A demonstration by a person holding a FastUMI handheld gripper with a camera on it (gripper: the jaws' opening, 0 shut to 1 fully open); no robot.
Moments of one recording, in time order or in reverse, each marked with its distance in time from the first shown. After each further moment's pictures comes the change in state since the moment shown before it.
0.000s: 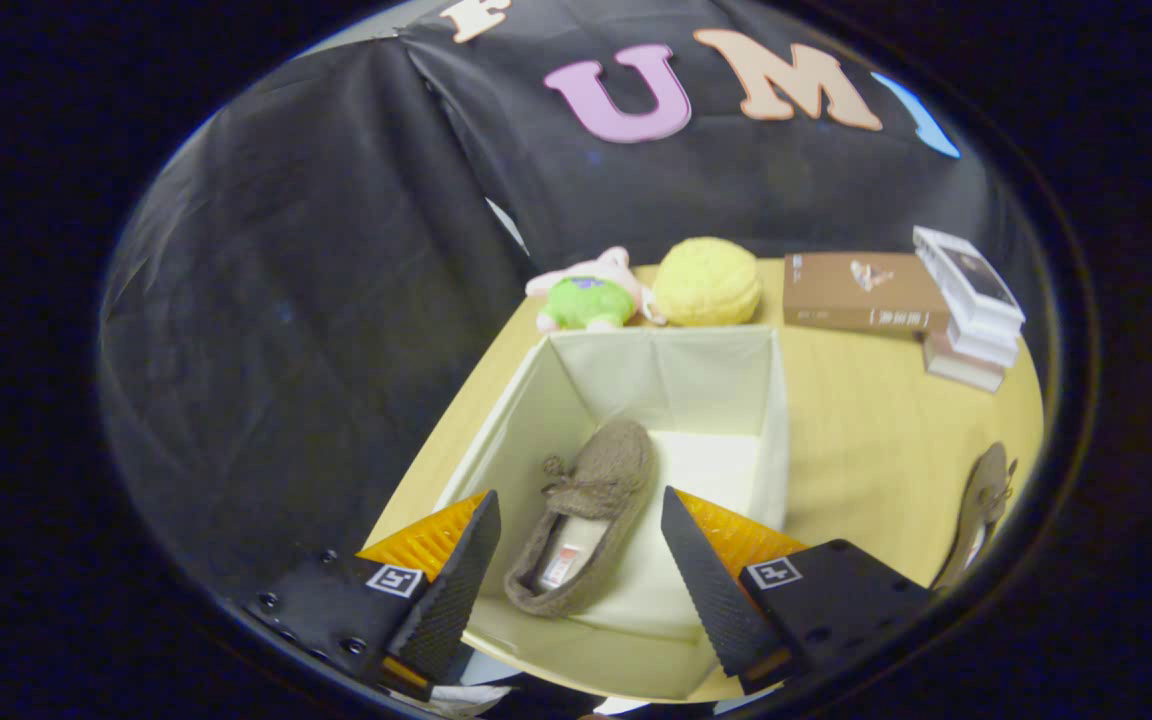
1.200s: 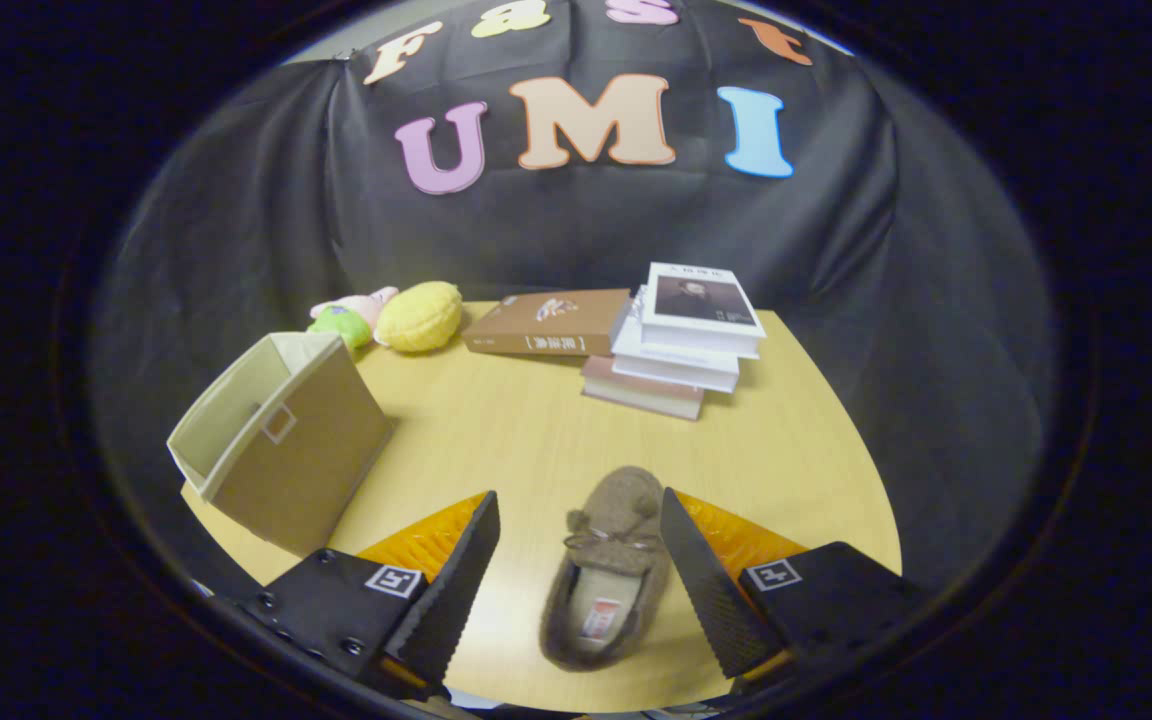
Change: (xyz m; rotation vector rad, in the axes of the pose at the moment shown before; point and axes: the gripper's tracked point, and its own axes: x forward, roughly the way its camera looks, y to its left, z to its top) arm -0.154 -0.360 -0.047 -0.043 -0.093 -0.389
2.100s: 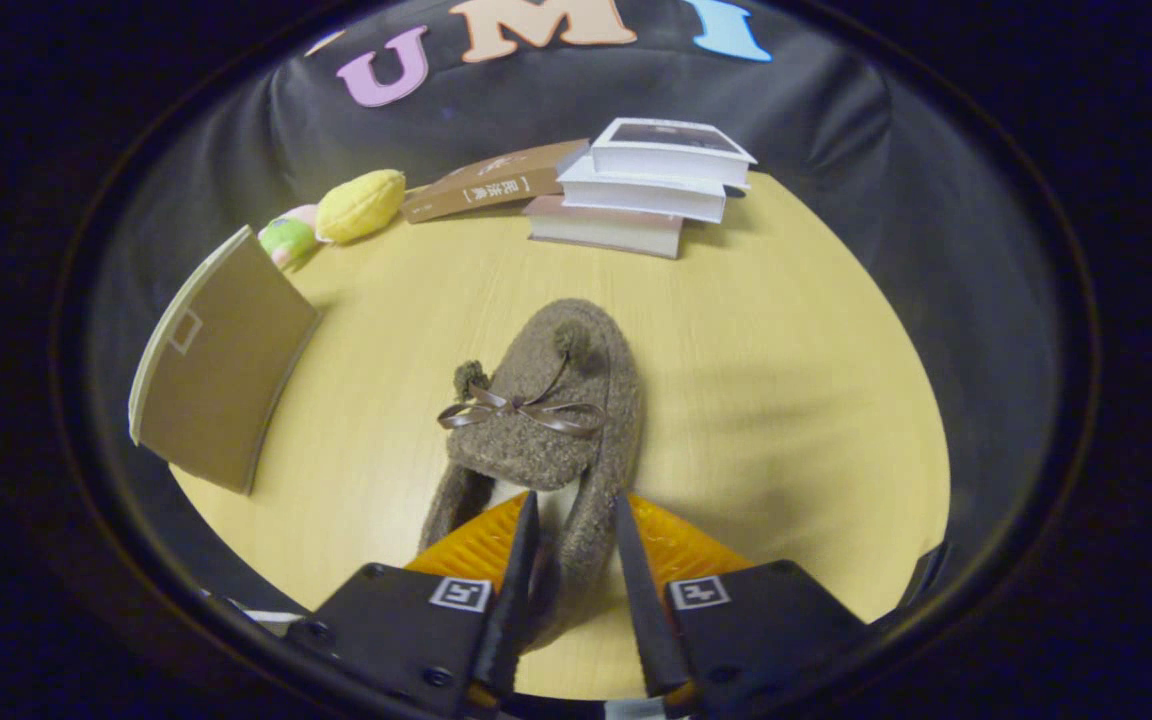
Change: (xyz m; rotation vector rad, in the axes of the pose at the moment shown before) arm 0.054 -0.047 -0.113 0.078 0.348 0.000
